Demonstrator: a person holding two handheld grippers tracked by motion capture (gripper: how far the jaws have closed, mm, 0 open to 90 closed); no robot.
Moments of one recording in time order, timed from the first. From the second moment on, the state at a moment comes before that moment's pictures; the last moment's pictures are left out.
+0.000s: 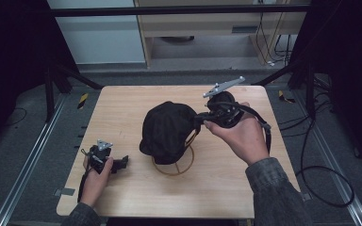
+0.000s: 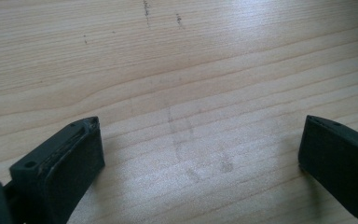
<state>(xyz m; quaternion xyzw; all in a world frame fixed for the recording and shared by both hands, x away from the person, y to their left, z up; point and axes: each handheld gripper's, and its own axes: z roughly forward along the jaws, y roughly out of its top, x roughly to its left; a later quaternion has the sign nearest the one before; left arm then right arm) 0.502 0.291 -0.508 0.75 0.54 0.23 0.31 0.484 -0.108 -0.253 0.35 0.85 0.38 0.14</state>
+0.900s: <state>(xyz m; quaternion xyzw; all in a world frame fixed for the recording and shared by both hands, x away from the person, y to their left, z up) 0.502 0.291 -0.508 0.75 0.54 0.23 0.31 0.475 -0.166 -0.305 0.43 0.79 0.40 0.18</state>
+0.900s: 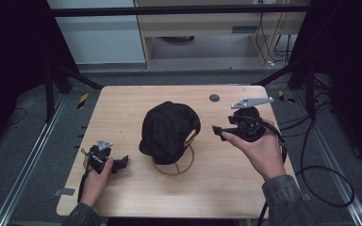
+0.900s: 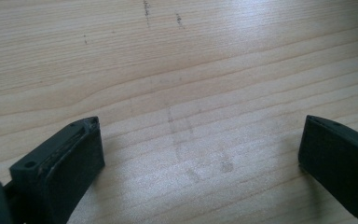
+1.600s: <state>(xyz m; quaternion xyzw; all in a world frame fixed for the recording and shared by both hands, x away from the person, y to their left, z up) 0.502 0.291 -0.508 0.75 0.54 0.23 0.31 0.470 -0.197 -0.444 0.51 0.75 0.38 0.18</state>
